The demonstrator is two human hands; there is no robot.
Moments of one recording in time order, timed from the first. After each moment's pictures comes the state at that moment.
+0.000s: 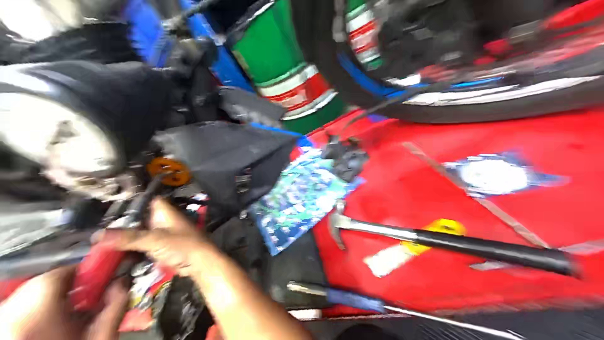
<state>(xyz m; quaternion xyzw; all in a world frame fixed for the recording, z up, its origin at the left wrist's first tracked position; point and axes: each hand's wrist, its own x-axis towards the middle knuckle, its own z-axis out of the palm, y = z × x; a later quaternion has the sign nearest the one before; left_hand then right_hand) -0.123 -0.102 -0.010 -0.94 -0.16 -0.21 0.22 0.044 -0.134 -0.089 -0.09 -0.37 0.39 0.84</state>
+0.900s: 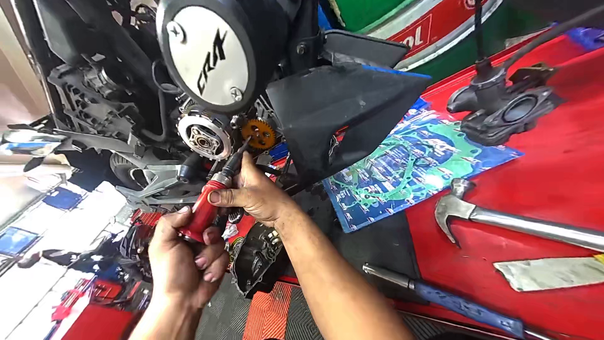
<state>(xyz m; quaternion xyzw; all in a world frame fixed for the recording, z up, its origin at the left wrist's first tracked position) -0.101 -0.118 -0.030 -0.60 -0.30 -0.36 -0.65 0.055 -0.093 -0.098 -0.01 -0.42 0.45 0.79</state>
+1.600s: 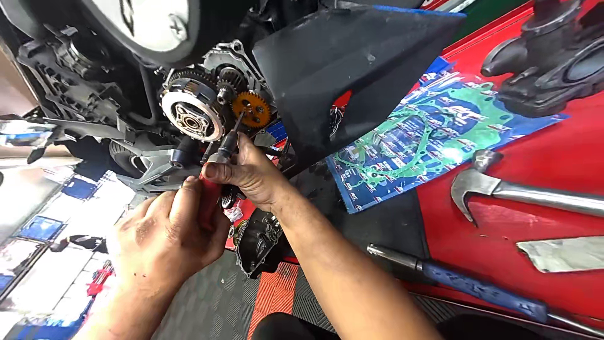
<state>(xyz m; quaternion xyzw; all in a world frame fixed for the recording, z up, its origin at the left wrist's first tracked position) -0.101 -0.117 -0.015 -0.83 -0.10 -0.22 0.50 0.055 -0.092 -0.105 0.05 -0.37 0.44 0.82</state>
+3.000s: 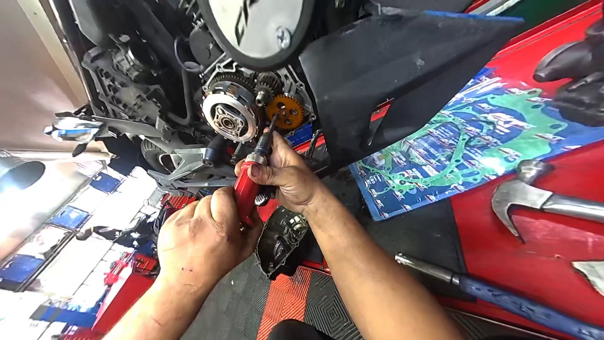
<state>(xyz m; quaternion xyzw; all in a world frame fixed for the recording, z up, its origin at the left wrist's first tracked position) -0.111 -0.116 -0.015 -0.81 -0.13 -0.21 0.53 0.057 -0.087 -0.110 0.10 -0.40 0.43 0.80</state>
